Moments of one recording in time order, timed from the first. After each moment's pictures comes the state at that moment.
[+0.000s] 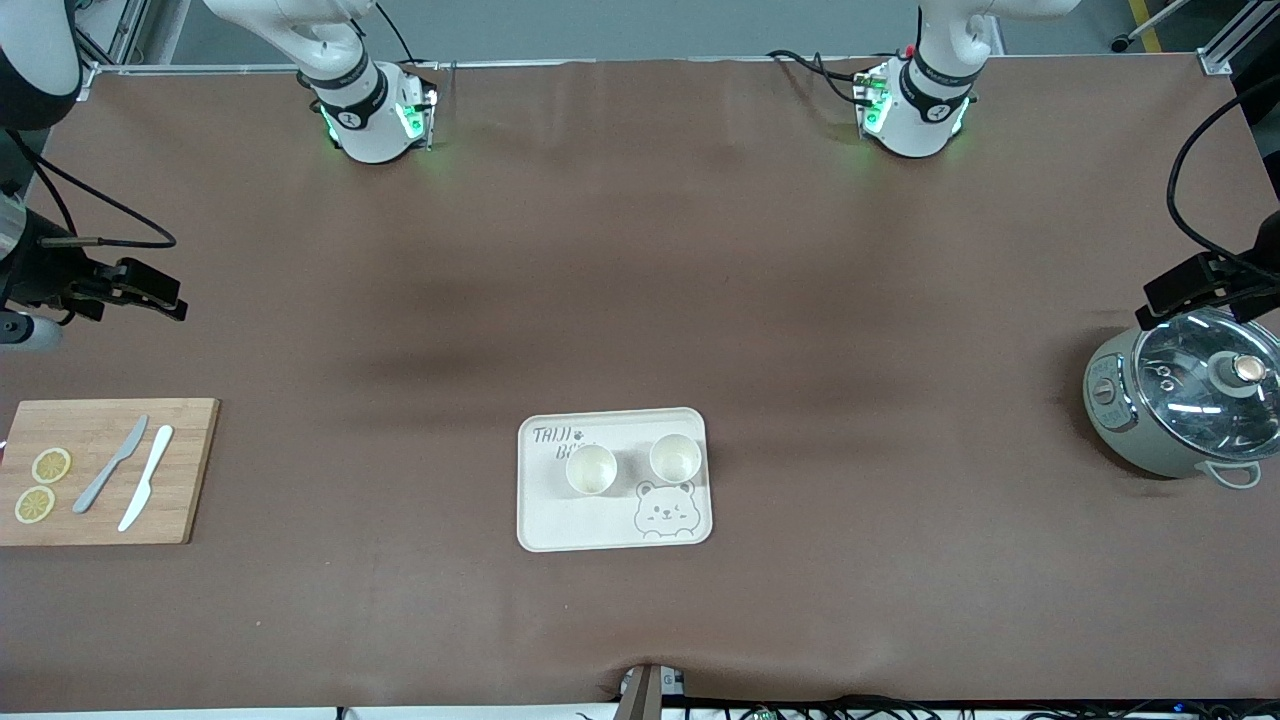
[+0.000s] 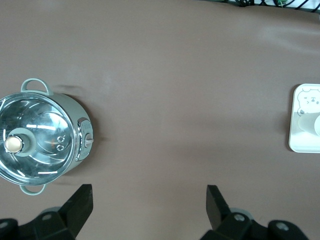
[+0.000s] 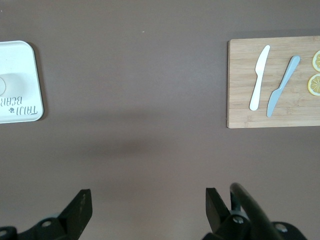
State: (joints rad) left arm -0.21 0.18 0.25 -1.31 -0.07 1.55 -0.05; right arm 0.01 0.06 -0.04 -1.60 0.02 1.64 -0.02
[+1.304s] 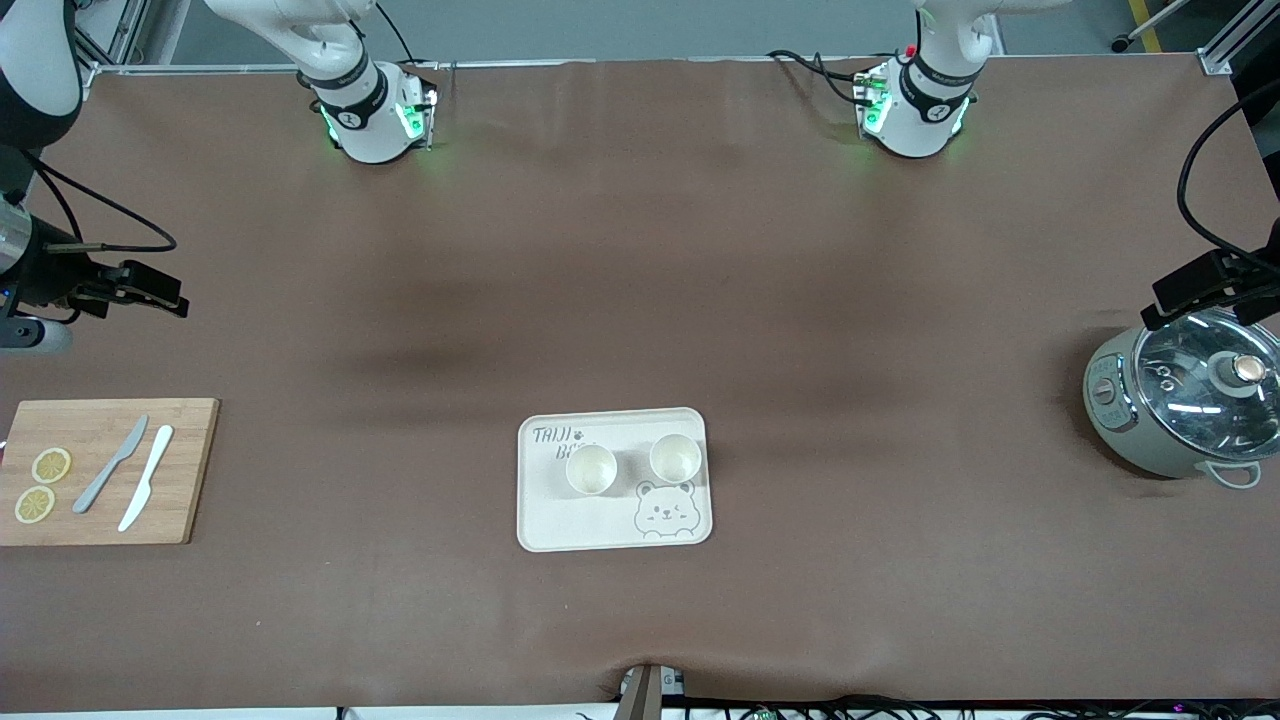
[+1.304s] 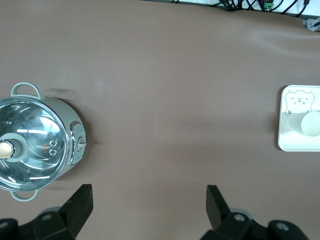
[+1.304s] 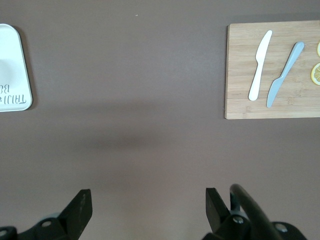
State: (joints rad) left arm 0.00 0.18 0.02 -1.29 -0.07 1.55 -0.06; right arm -0.02 0.06 -0.04 -1.65 0.02 1.63 -0.05
